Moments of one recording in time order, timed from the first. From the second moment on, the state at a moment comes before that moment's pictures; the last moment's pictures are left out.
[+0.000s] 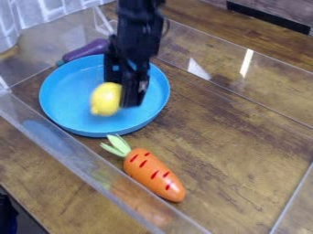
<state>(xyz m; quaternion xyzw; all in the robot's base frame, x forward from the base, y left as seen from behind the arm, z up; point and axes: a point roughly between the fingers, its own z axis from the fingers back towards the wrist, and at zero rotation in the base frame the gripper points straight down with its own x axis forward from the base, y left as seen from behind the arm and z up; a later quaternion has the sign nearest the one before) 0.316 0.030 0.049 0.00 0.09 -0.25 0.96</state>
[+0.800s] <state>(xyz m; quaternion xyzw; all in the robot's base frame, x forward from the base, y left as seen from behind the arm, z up) 0.354 0.074 0.031 0.01 0.07 -0.30 0.95</state>
